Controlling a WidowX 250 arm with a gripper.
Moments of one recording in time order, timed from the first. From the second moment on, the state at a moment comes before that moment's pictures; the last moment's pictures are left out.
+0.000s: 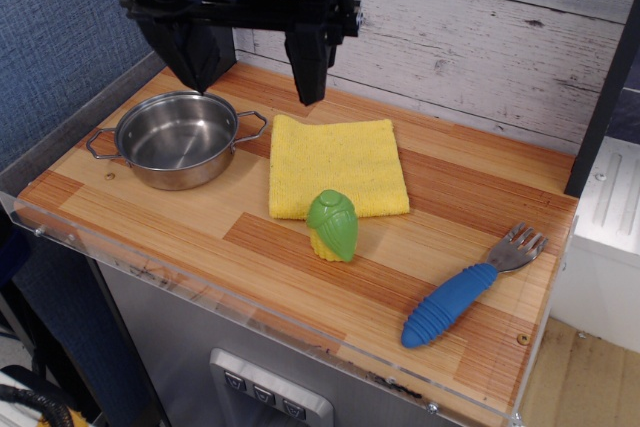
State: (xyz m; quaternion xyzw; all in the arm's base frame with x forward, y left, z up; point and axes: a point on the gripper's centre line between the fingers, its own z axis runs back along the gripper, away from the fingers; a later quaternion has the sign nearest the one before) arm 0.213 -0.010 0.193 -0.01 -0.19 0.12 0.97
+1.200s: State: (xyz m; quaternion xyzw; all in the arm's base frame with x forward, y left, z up) arm 0.244 -0.080 0.157 -0.02 -0.15 -0.19 0.97
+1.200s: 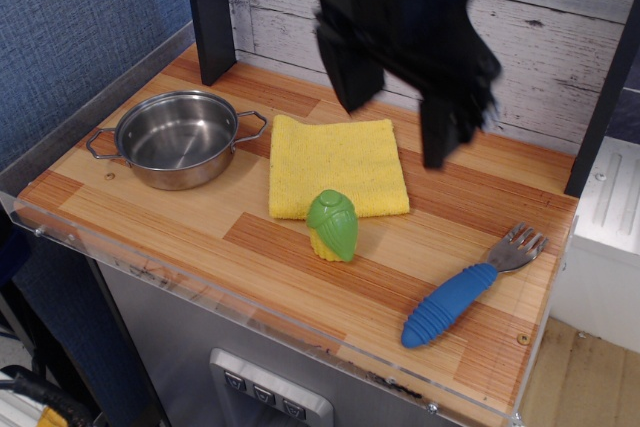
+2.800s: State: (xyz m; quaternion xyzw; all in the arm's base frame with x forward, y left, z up) arm 0.263 -0.111 0.033 -0.06 -0.08 -0.20 0.97
